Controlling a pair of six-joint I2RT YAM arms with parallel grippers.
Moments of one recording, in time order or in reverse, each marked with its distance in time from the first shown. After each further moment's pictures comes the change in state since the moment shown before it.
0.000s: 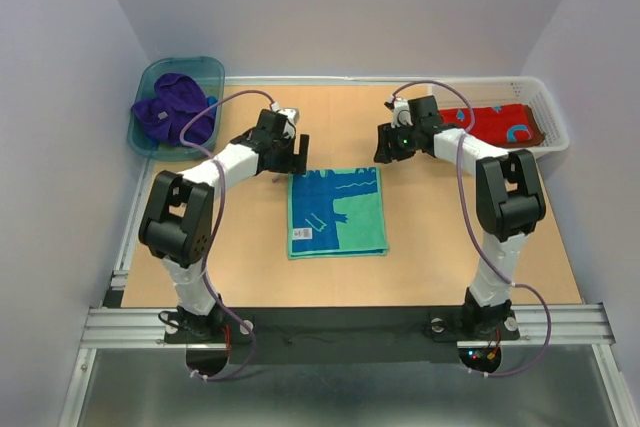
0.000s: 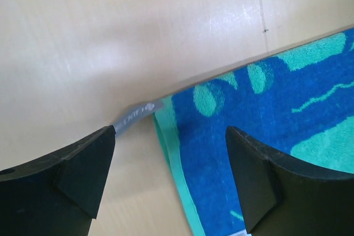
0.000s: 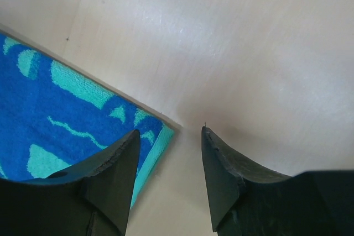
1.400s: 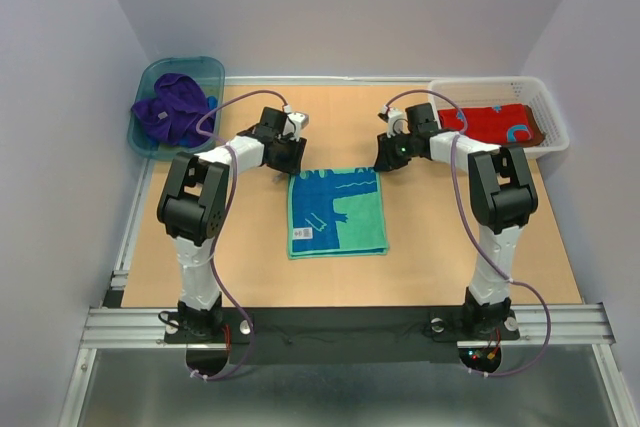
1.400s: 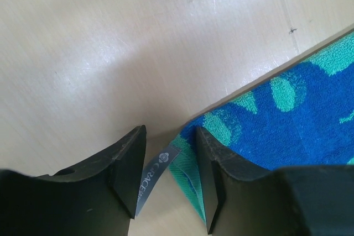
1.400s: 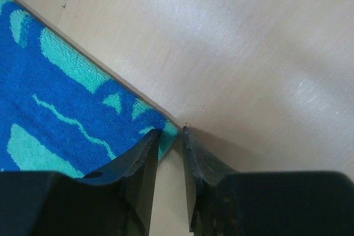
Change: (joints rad) left arm 0.053 0.234 0.127 0.018 0.145 0.237; right arm -0.006 0.098 -0.009 0.016 -0.091 -0.111
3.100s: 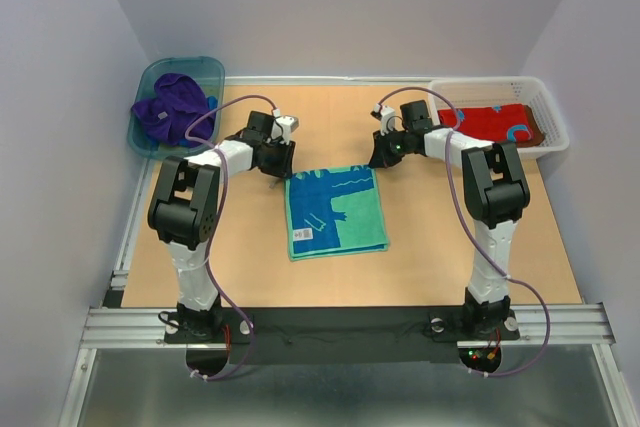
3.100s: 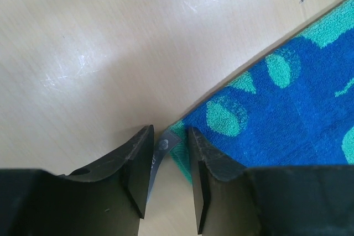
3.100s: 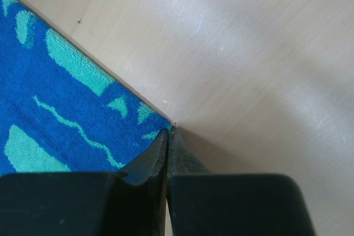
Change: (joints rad) left arm 0.056 -0.058 -0.088 0.019 0.082 0.011; right arm 0.014 0.069 0.078 -0.014 -0.032 -0.074
